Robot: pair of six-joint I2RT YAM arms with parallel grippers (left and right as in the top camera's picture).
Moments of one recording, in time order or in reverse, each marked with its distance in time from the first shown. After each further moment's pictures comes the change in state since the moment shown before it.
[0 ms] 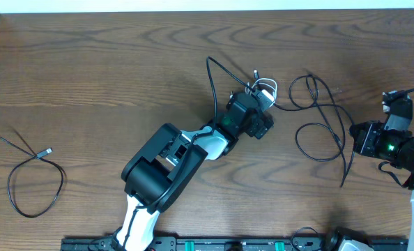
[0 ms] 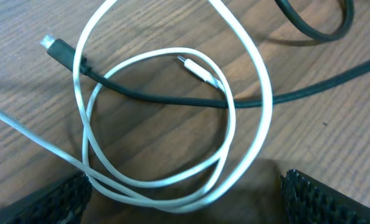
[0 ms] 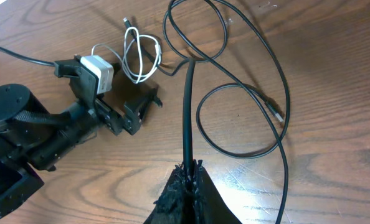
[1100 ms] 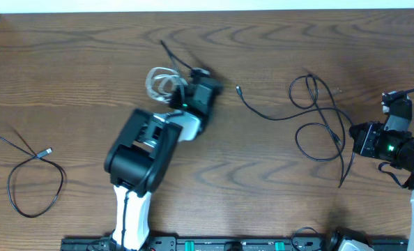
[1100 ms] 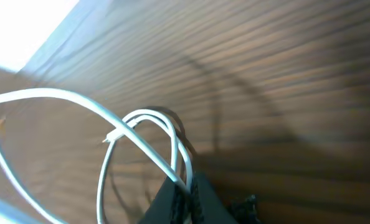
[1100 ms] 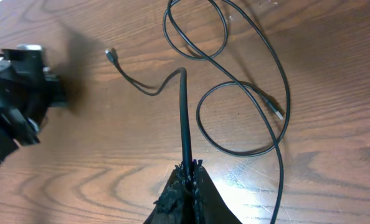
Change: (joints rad) left arm 0.286 0.028 0.016 -0.207 -0.776 0.027; right arm 0.000 0.000 0.000 -0.007 0.000 -0.003
